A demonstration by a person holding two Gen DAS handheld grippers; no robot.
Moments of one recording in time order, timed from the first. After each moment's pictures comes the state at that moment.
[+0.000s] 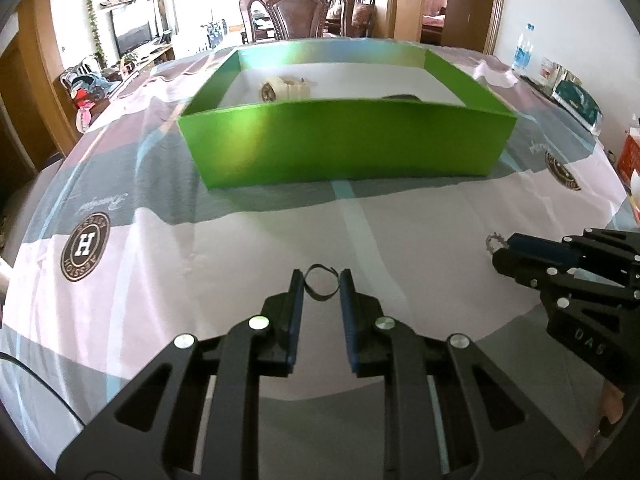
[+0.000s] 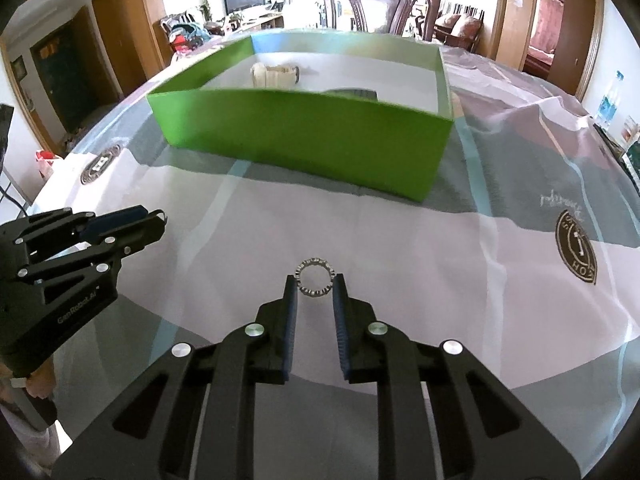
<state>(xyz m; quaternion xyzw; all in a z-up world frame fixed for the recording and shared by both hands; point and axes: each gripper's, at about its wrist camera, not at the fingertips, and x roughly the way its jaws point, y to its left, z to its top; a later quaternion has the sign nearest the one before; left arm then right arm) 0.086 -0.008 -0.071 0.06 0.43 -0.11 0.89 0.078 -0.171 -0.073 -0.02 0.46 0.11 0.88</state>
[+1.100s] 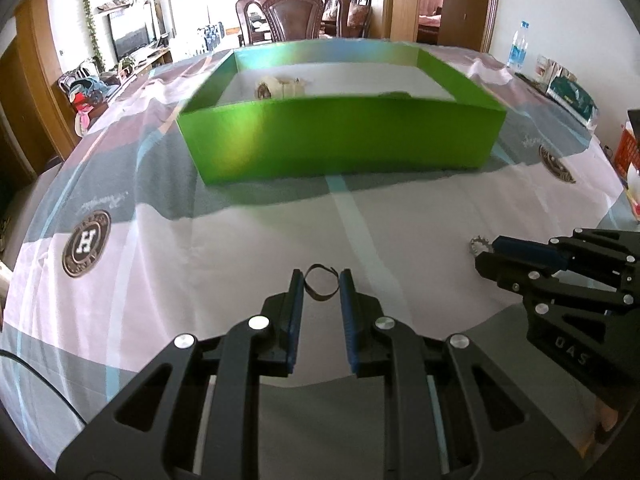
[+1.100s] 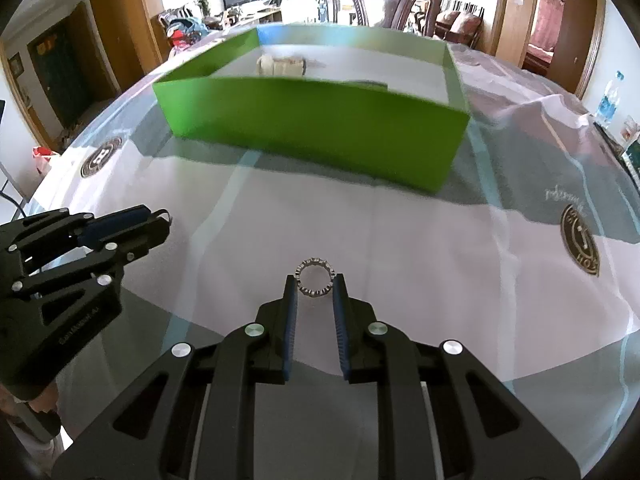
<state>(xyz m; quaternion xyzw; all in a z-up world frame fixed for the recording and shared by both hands) 0.078 -0.010 -0.067 0.06 0.43 -0.11 0.90 0.078 -0.160 -0.076 -0.03 0.46 0.10 0.88</state>
